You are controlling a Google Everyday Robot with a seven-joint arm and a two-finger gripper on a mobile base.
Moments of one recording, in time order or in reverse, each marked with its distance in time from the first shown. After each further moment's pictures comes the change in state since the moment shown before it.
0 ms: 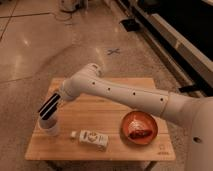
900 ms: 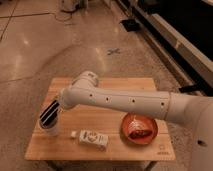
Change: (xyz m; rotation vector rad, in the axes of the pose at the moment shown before) arm 0.009 -0.024 0.002 -0.023 -0.060 -0.018
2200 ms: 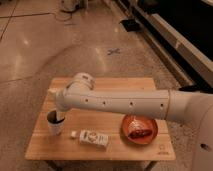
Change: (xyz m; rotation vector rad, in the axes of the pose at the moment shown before) arm 0.016 0.008 -0.010 -0.051 -0.013 -0.011
